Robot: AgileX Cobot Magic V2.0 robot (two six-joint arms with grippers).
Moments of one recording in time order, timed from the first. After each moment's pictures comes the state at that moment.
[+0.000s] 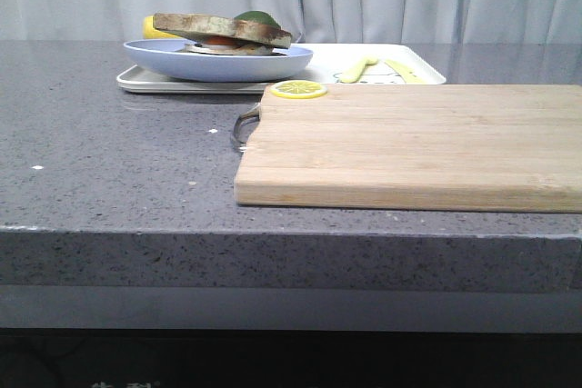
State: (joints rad) left arm -0.11 0.00 0.00 0.00 0.04 -0.16; right arm 0.43 0.63 -0.72 0.16 0.77 -0.12
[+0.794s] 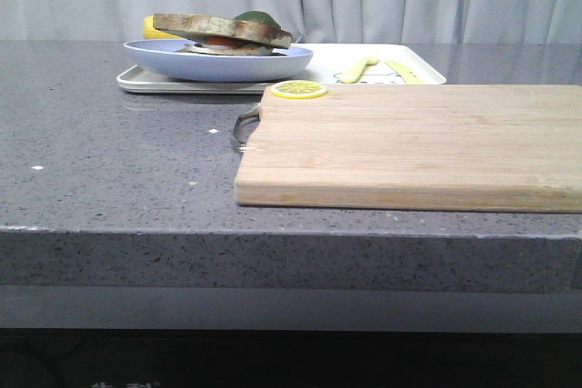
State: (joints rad) left arm -0.11 0.00 0.00 0.00 0.04 -0.16; right arm 0.01 0.08 -0.14 0.16 0.25 -0.12
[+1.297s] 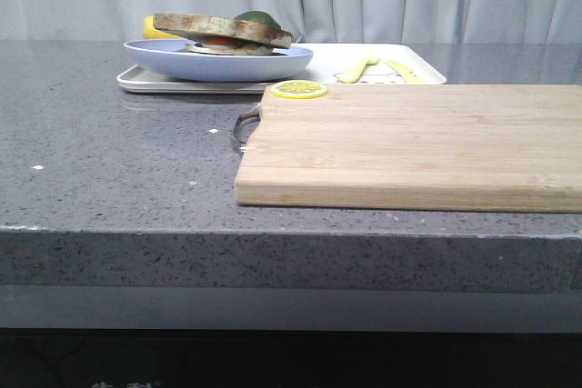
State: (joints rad) left arm -0.11 0.00 0.00 0.00 0.04 -0.16; right arm -0.01 -0.01 0.03 0.25 0.10 -0.12
